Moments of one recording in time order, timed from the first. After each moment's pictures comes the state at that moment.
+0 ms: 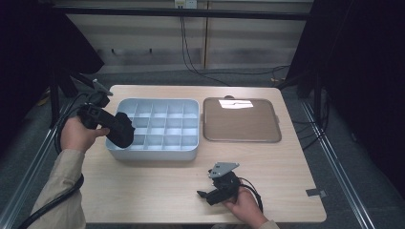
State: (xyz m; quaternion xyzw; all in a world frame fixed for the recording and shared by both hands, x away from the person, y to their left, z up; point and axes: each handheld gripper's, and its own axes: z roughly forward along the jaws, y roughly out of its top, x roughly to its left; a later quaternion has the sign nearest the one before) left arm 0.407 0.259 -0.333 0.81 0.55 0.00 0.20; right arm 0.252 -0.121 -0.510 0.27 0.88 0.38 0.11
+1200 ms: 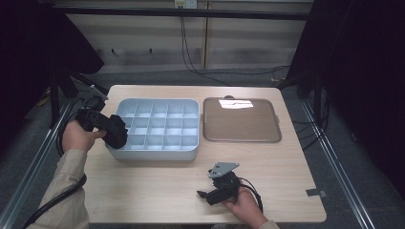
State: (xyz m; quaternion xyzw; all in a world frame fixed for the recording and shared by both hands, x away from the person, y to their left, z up) left arm 0.420 0.280 -0.366 0.79 0.58 0.02 0.18; right arm 0.252 -0.121 -0.510 0.27 0.88 0.38 0.11
